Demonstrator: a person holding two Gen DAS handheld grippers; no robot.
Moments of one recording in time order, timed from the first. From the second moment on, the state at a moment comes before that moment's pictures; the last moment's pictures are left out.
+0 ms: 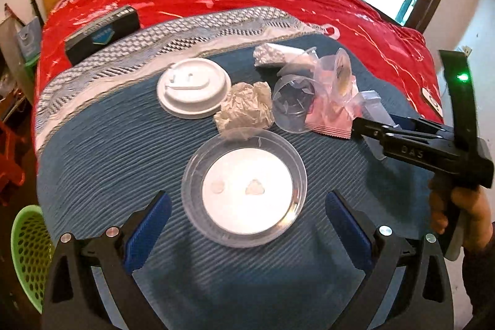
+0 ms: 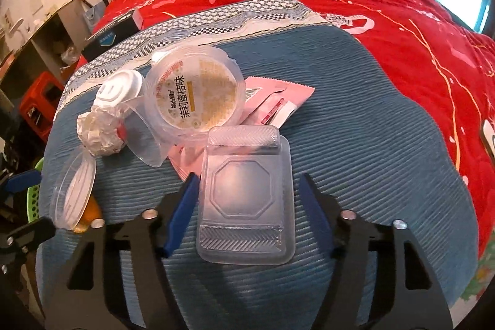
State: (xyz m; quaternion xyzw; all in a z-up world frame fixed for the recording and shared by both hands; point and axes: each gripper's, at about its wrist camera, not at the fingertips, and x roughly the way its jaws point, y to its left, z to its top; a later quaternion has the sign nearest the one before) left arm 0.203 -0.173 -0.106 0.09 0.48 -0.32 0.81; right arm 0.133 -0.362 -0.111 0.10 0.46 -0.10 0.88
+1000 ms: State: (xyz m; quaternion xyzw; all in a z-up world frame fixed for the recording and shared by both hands) left arm 0.222 -0.161 -0.128 0.01 0.50 -0.33 0.80; right arm 0.094 -0.336 -0.079 0.07 0.42 -0.08 0.90
